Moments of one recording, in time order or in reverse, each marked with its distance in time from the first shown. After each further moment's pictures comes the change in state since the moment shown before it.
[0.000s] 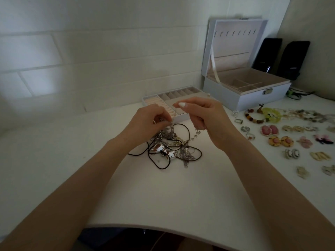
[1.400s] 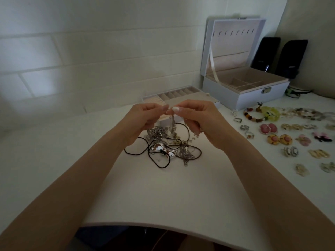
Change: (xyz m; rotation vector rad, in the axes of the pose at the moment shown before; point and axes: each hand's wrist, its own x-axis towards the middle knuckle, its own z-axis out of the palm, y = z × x) left_hand -0.001 0.010 -0.014 -0.751 -0.097 -0.303; right_hand -0.002 0.001 0.002 -0.066 -0.152 -0.009
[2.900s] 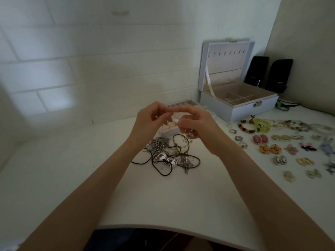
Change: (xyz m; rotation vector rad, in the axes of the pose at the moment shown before) left_hand 0.004 0.010 0.011 0.235 0.229 0.393; right_hand 0.001 -0.020 0.006 0.013 0.057 0.075
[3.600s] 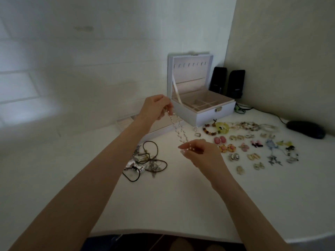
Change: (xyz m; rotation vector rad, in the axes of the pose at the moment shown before) left_hand 0.054 0.052 0.071 -0.186 -0.134 -0.256; right_hand -0.091 0.017 -0.037 -0.272 0.439 0.137
